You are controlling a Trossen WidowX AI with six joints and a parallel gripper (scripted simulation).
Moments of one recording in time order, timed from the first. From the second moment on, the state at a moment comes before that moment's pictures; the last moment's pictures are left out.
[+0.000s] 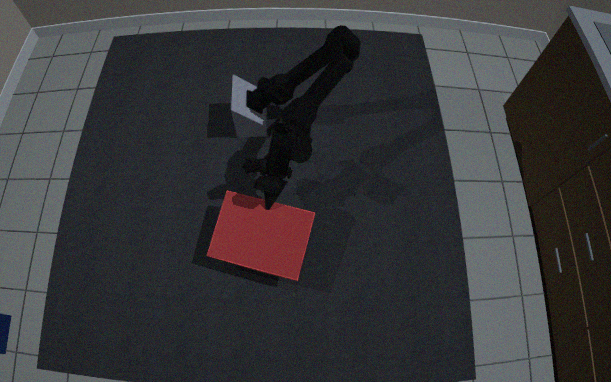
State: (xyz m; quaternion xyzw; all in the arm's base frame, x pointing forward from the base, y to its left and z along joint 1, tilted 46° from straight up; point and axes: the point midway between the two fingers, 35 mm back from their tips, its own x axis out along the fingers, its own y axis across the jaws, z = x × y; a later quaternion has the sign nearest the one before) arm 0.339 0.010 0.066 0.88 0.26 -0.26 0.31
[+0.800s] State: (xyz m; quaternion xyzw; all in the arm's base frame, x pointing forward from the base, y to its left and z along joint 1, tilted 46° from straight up) arm 0.340 0.009 0.066 0.88 0.26 -0.26 0.31
